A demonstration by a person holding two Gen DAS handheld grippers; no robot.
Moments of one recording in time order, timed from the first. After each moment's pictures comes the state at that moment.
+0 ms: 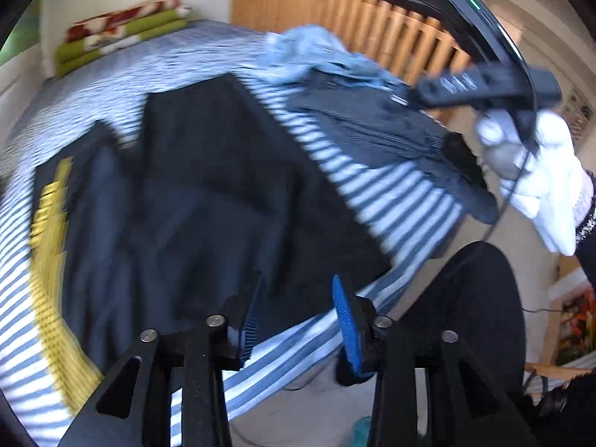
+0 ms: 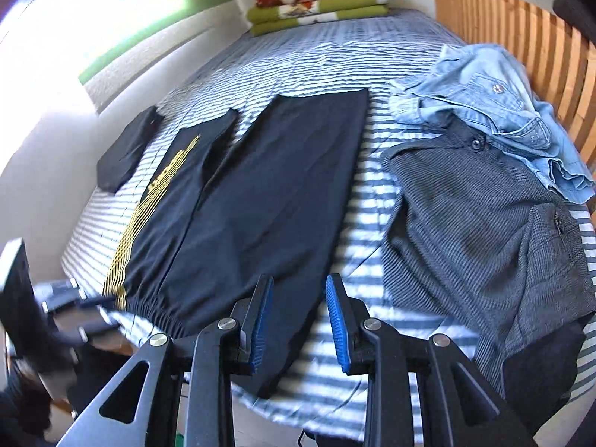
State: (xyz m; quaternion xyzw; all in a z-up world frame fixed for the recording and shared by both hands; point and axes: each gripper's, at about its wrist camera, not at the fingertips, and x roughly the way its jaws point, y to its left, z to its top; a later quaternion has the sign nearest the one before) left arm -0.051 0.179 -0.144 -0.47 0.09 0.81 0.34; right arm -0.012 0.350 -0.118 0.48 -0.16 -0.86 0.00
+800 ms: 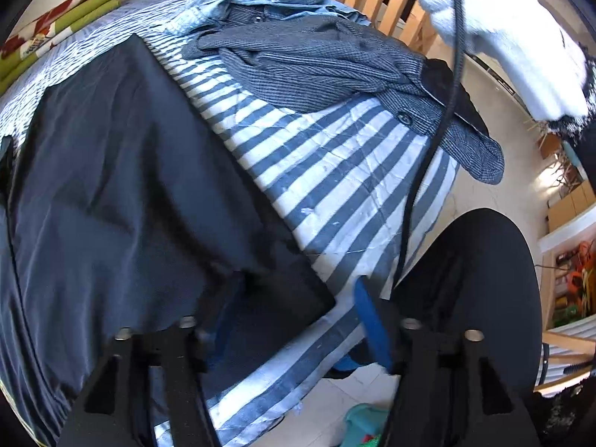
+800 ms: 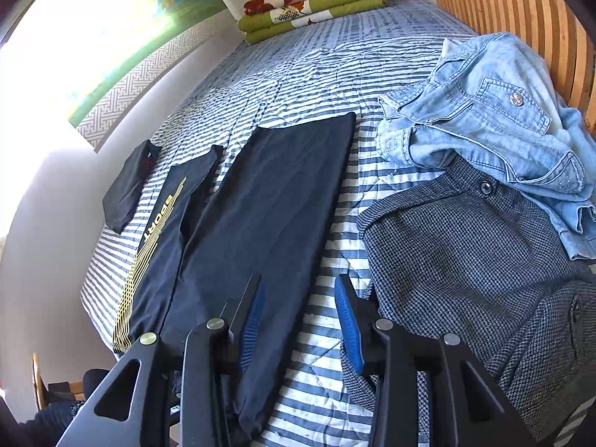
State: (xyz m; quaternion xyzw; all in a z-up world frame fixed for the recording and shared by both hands) left arm -0.054 0.285 -0.215 -0.52 0.15 0.75 0.38; right arm -0.084 0.428 -0.122 0.47 -0.21 -0.86 0.04
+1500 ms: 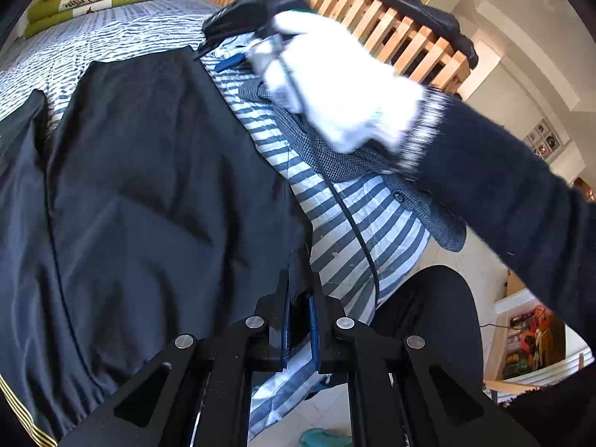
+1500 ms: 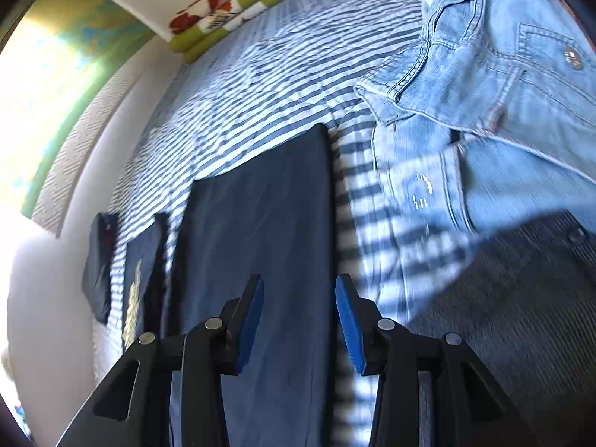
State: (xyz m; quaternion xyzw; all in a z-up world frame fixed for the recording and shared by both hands) left arm -0.085 0.198 -0.170 -0.50 0.00 0.77 0.40; right arm -0.232 0.457 -0.201 0.48 -0.33 -0.81 -0.04
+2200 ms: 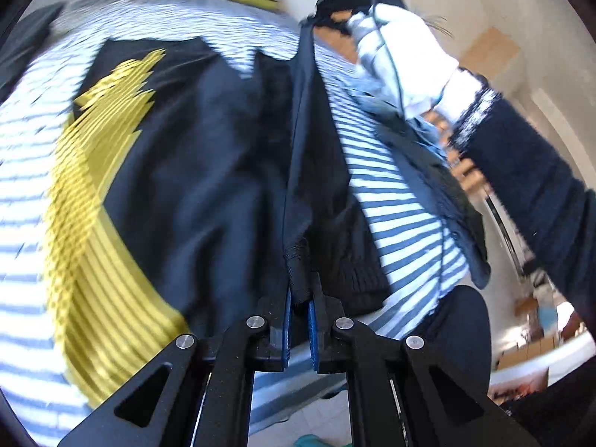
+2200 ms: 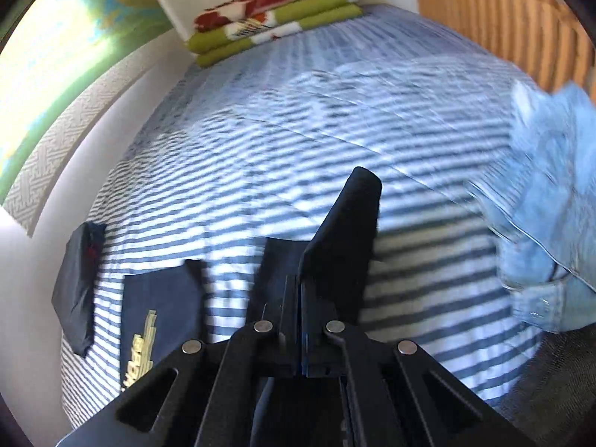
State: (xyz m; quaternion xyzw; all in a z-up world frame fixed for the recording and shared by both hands) left arm -0.068 -0.008 -0.192 -0.48 -0.14 0.82 0.28; right arm -0.341 0.335 -0.128 0.45 -0.22 -0.86 -0.07
